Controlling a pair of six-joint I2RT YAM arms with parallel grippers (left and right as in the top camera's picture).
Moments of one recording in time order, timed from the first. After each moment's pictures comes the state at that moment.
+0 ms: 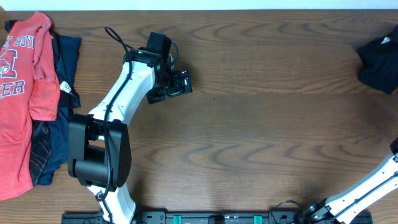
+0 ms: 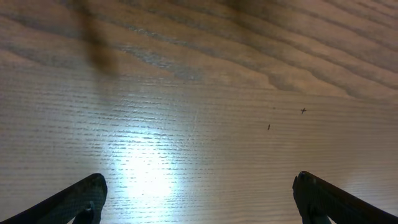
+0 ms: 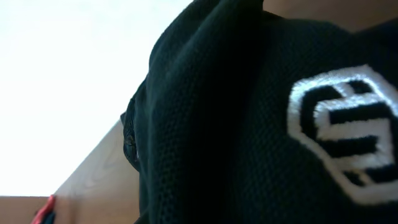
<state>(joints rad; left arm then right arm) -0.24 1.93 1.48 -0.92 0.24 -0.44 -0.87 2.51 2.12 -0.53 -1.03 0.14</state>
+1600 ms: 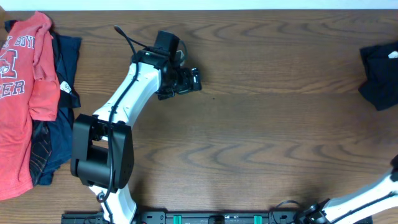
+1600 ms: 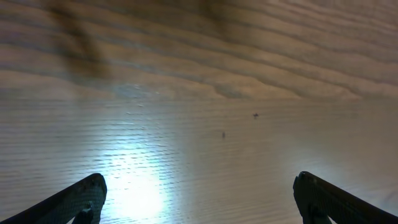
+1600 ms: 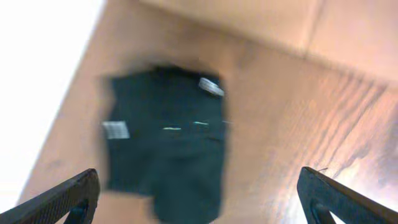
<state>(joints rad) -0.27 1.93 1.48 -0.84 0.32 -0.43 -0.89 2.04 2.12 -0.95 -0.21 0.36</state>
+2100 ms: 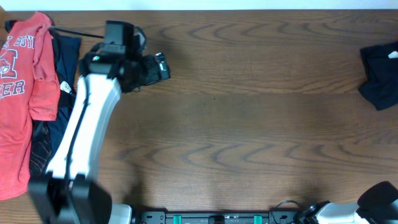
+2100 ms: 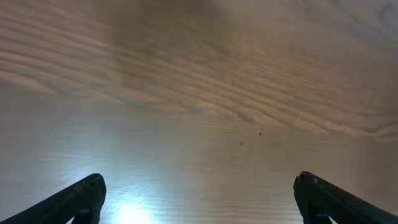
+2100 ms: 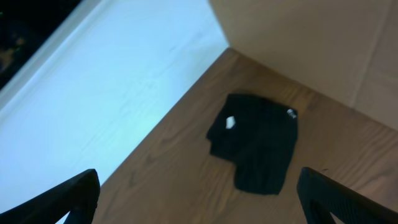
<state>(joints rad) -0.11 1.61 1.48 -0.95 0.23 -0.39 -0.88 1.63 2.14 -1.10 -0.43 0.31</state>
